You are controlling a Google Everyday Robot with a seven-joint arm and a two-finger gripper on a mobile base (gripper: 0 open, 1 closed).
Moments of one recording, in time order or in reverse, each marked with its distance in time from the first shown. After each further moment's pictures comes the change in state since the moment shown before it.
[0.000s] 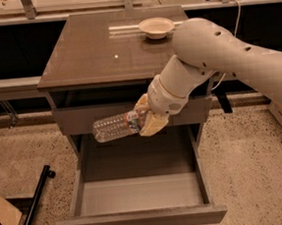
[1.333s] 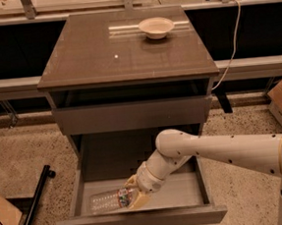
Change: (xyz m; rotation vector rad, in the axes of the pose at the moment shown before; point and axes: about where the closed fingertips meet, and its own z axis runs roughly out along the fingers) arm 0.062 0.110 0.274 -0.293 -0.228 0.139
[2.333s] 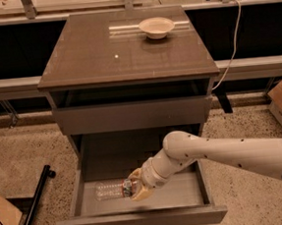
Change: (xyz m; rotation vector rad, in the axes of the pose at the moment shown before) arm 0.016 -0.027 -0.013 0.161 0.000 0.005
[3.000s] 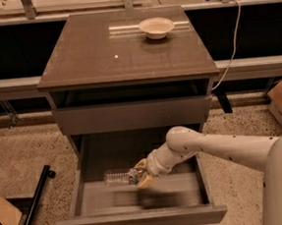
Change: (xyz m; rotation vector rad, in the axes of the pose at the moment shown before) arm 0.049 -0.065 0.011 0.061 0.015 0.025
